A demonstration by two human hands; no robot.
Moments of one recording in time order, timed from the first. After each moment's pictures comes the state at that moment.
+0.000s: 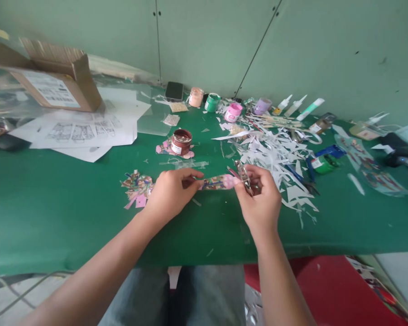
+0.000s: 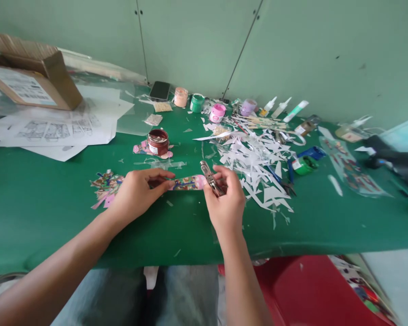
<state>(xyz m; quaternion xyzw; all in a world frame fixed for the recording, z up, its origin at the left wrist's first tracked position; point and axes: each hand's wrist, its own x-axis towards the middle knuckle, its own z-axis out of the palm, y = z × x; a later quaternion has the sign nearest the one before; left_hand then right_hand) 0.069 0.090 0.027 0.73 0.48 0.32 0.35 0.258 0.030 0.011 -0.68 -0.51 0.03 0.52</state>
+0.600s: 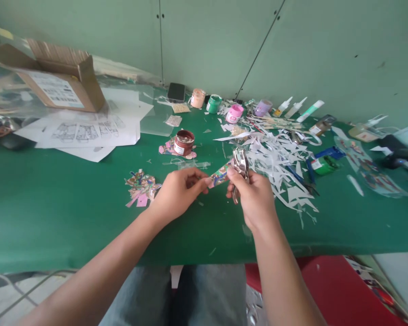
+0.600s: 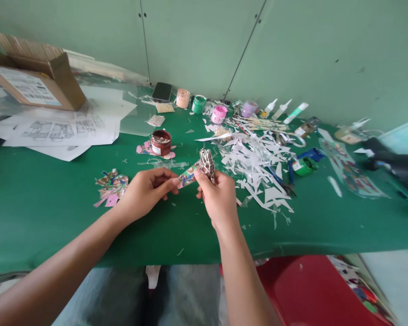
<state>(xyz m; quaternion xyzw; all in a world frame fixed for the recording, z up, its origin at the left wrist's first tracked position) 0.072 0.088 0.032 0.69 0.40 0.33 0.50 0.238 0.046 0.030 -0.66 -0.41 0.33 0.54</state>
